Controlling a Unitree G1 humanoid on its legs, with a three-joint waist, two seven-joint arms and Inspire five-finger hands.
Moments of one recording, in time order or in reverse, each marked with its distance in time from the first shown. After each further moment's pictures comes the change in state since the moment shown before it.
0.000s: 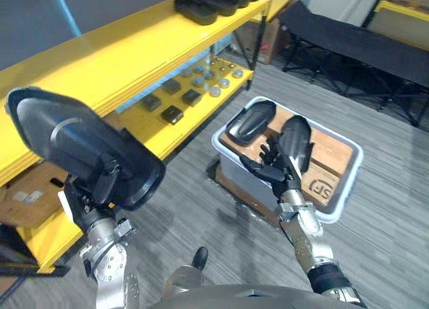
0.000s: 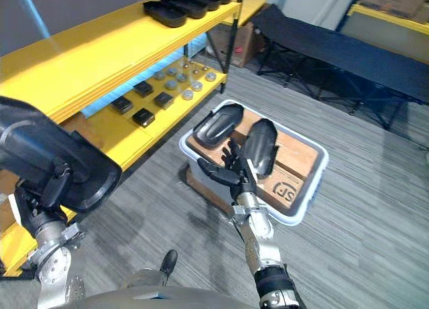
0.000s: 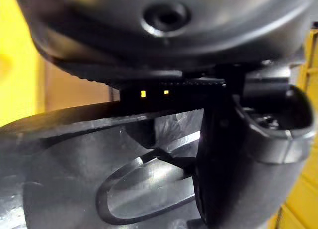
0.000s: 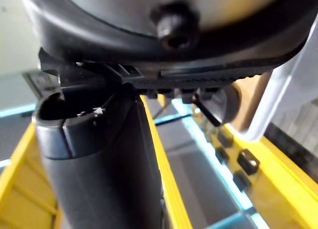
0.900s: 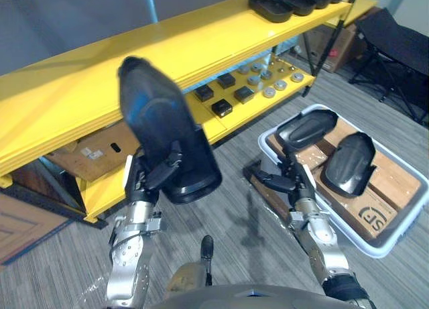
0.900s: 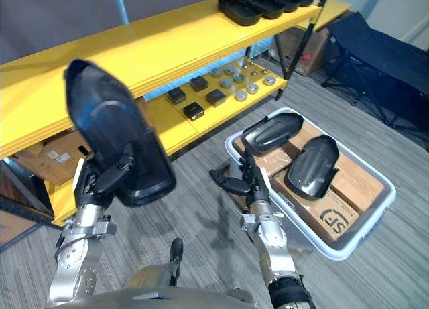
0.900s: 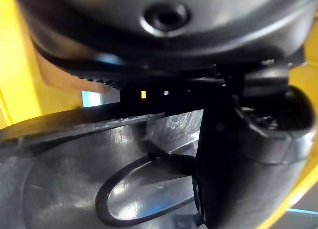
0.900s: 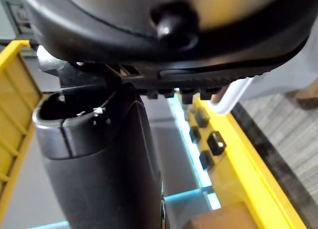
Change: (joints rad) left arm -0.159 0.152 -0.241 0.026 -0.040 0.005 -0.425; right arm 0.133 -0.091 -0.087 -0.129 -0.080 0.000 -0.132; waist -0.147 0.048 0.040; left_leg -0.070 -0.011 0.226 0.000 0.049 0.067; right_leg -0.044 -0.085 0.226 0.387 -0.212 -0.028
